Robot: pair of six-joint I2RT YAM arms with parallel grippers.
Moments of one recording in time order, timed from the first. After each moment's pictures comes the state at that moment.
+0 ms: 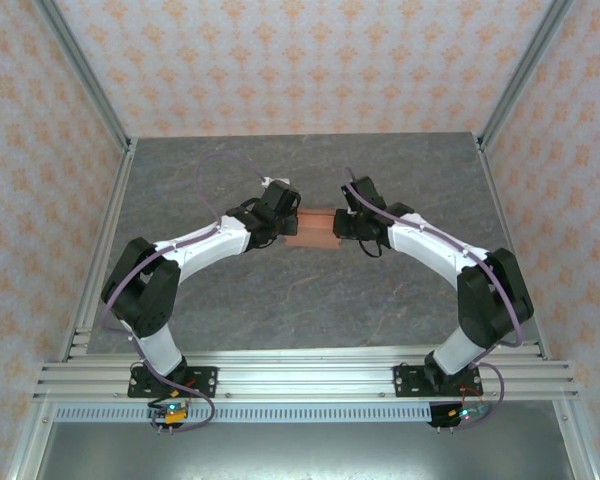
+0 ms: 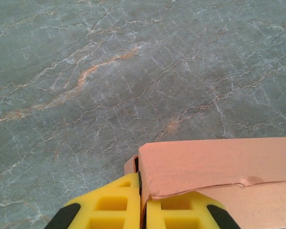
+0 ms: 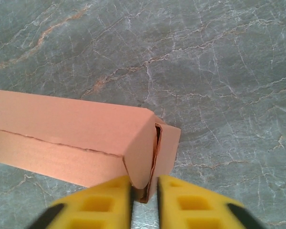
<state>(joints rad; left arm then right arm) -0.59 1.73 1.20 -0.33 -0.24 -0.50 0.54 1.60 1.13 -0.49 0.02 0.53</state>
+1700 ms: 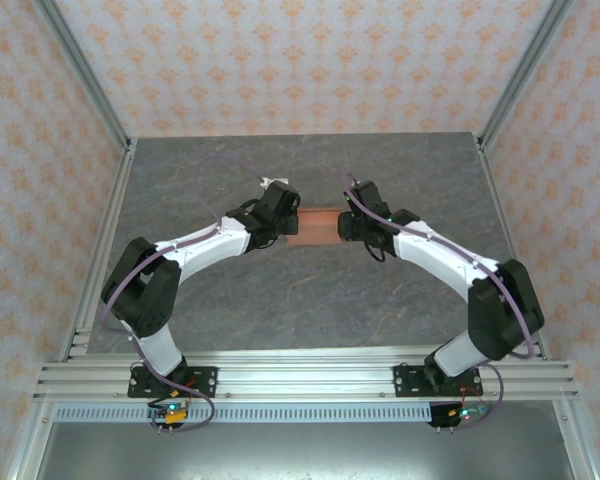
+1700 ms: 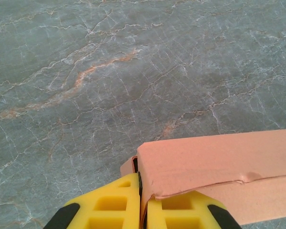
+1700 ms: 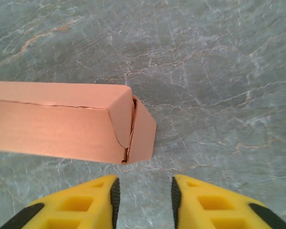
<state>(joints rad) -0.59 1.73 1.18 -0.30 -0.24 -0.54 0.55 1.50 1.07 -0.47 0.15 0.42</state>
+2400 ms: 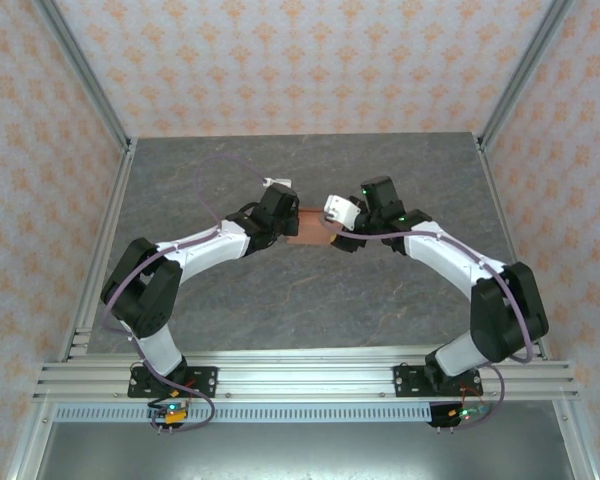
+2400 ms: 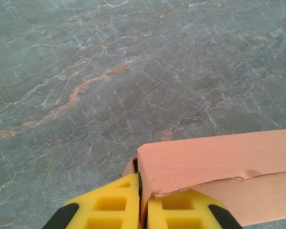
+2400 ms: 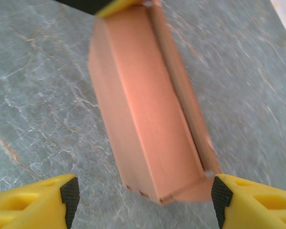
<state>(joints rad) -0.59 1.73 1.14 -0.20 -0.24 -0.45 0.45 1.52 1.03 -0.33 -0.29 -0.80</state>
